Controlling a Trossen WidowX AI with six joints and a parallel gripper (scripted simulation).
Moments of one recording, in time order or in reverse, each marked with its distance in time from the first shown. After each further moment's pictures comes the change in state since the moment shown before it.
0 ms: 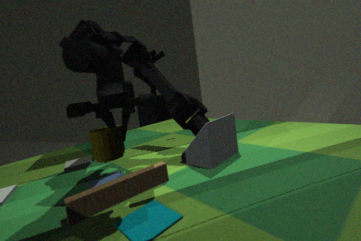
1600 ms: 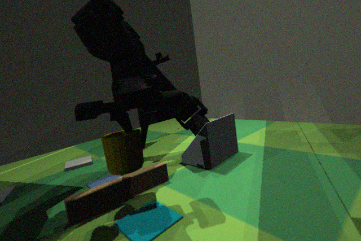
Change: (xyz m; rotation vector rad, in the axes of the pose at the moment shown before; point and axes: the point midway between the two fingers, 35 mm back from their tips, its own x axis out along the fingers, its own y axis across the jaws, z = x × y) arm -0.002 0.040 0.096 0.001 -0.004 0.003
